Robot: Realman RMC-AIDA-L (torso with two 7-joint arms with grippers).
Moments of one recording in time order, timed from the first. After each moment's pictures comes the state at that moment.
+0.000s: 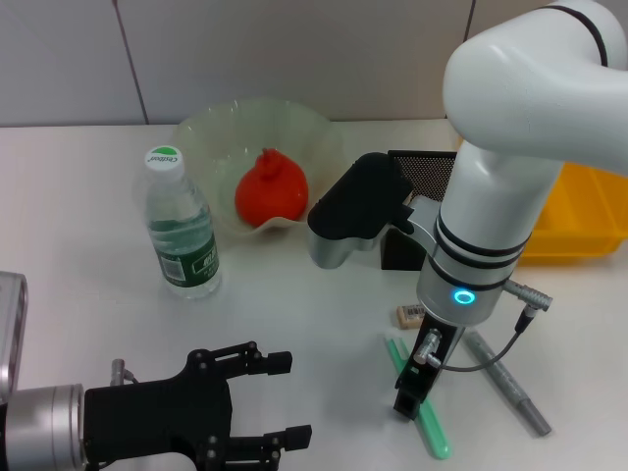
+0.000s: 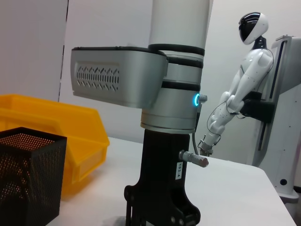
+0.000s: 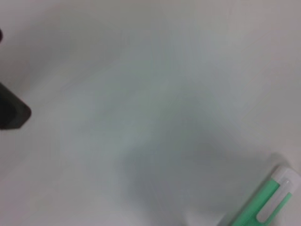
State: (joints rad) left arm -0.44 -2.07 0.85 0.39 1.87 1.68 -0.93; right arm 1.06 2.09 -1.85 -0.78 -2.42 -1.44 2.82
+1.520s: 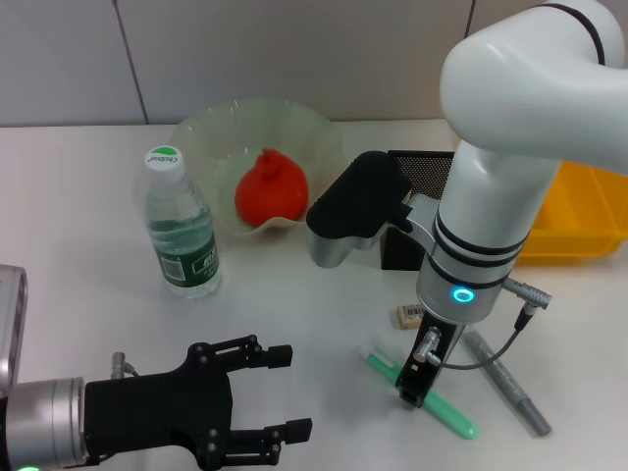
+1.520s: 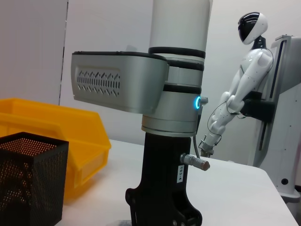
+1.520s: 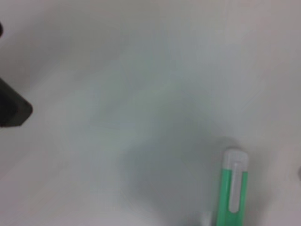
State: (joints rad) left arm -0.44 -2.06 0.85 0.39 1.87 1.68 -0.93; right arm 1.07 2.09 -1.86 -0.78 -2.42 -1.44 2.83
